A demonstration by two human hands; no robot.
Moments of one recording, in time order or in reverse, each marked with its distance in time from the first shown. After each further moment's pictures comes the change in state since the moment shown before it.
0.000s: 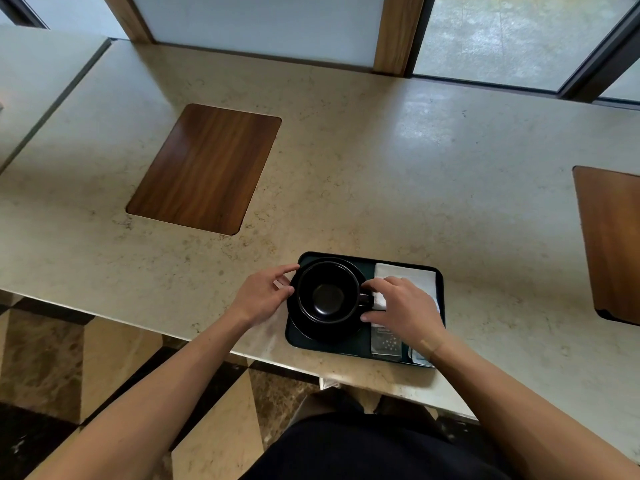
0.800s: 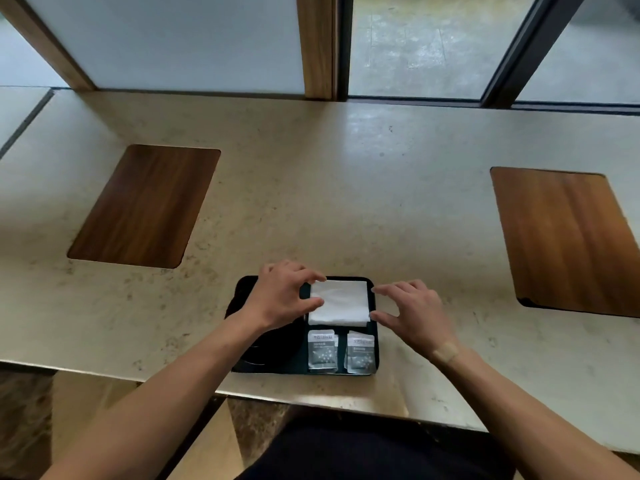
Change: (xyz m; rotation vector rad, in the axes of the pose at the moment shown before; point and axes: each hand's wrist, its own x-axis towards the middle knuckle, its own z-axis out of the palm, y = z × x) left_hand 0.027 0.142 0.060 0.429 -0.010 0.399; right_hand -0.053 0.104 -0.056 -0.024 0.197 0.089
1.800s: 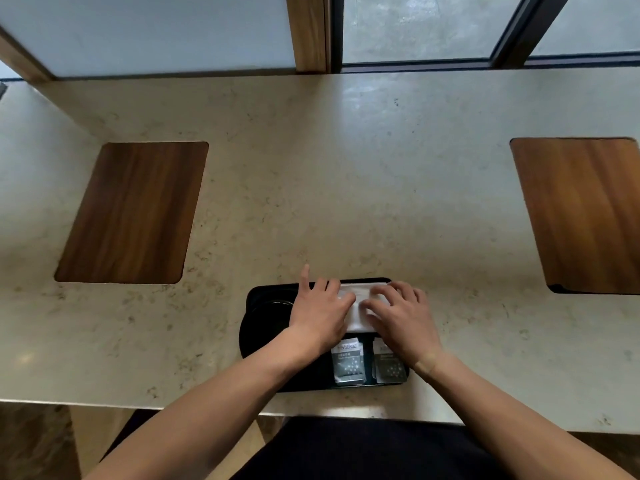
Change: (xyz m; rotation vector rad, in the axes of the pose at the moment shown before) left_hand 0.024 0.006 0.043 0.540 -0.278 0.107; right_hand 0.023 -0.034 0.060 -0.195 0.059 -0.041
